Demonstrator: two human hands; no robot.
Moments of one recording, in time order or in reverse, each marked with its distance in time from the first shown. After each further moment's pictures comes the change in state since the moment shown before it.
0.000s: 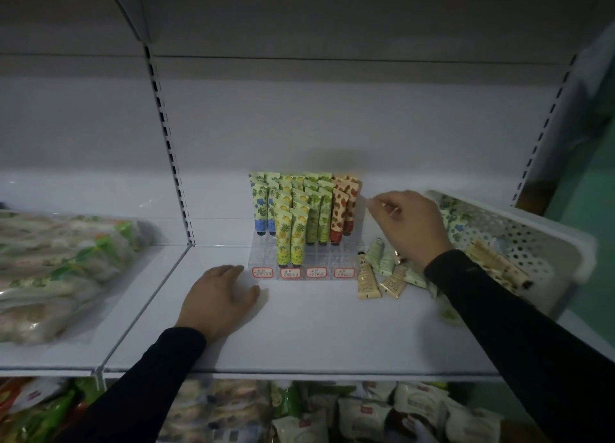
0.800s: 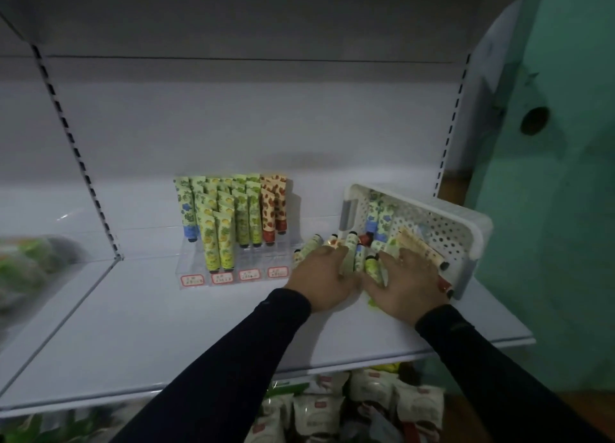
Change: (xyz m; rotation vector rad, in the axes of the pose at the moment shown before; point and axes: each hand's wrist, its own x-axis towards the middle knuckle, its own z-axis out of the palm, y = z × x) left_hand 0.027 0.231 0.075 -0.161 -0.348 0.414; right_hand -0.095 0.134 -0.009 -0.410 -0.200 0.225
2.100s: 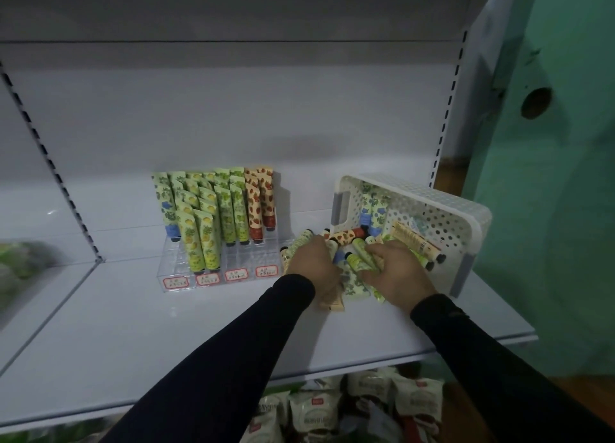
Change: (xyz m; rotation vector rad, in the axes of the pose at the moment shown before) left_hand 0.031 0.010 0.004 -0.150 0.016 -0.318; right_hand 0.017 -0.005 -0.014 0.362 -0.121 0.048
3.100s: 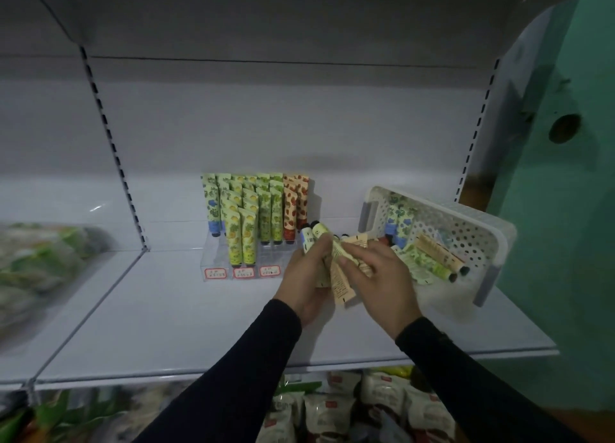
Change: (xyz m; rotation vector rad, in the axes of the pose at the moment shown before) left_hand -0.047 -0.036 -0.023 -1.530 -0.038 -0.172; right_hand -0.041 -0.082 0.019 0.341 0.212 -0.274
